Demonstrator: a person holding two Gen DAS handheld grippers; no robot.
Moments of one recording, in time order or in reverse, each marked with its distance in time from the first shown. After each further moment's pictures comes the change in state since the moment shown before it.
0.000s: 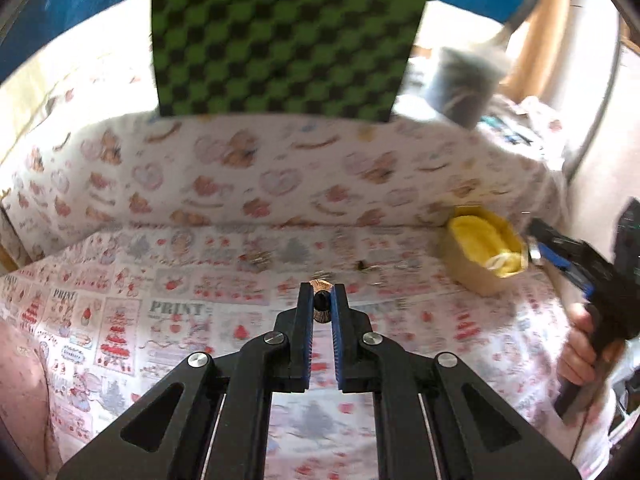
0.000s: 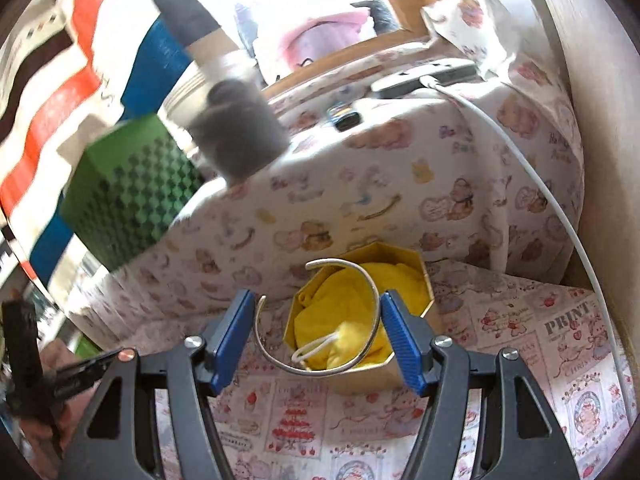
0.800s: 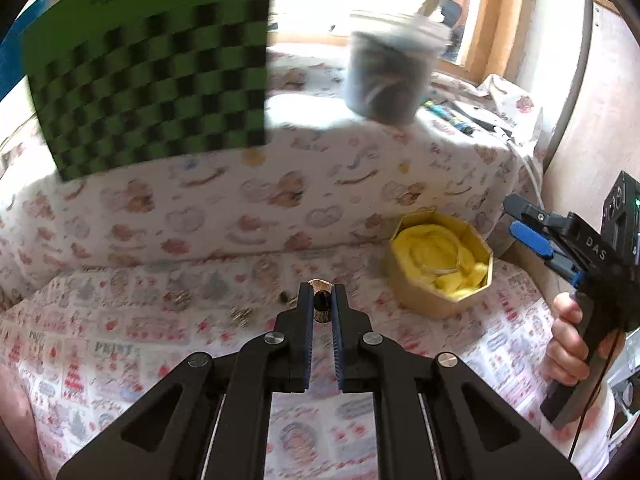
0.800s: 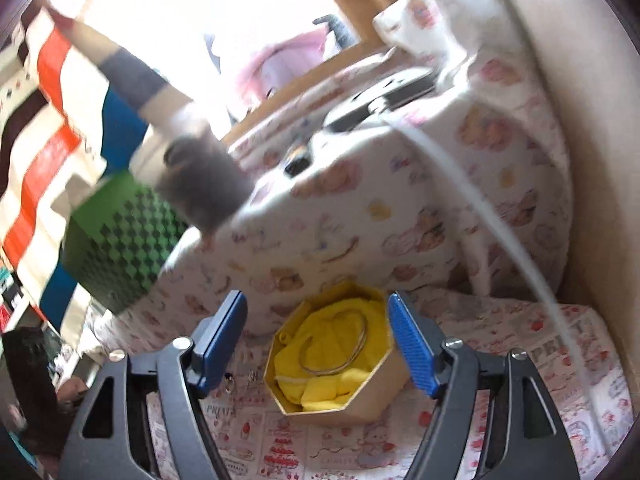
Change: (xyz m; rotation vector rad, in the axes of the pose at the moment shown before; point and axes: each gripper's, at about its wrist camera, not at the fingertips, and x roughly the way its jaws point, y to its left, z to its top) left arm 0.040 -0.079 0.022 0.104 -0.005 -0.036; right arm -0.012 -0.037 0.025 0.109 -0.069 0.030
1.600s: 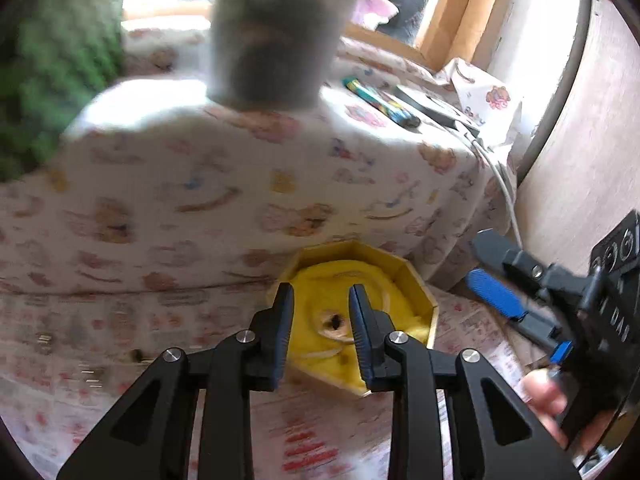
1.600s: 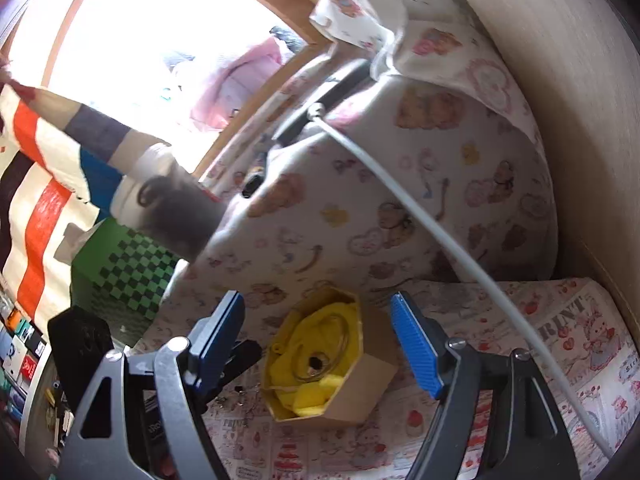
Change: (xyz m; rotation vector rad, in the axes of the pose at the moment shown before) left arm 0.066 -0.057 0.024 -0.014 -0.013 -0.146; right arm 0.000 -0.028 0.002 0.121 0.009 0.045
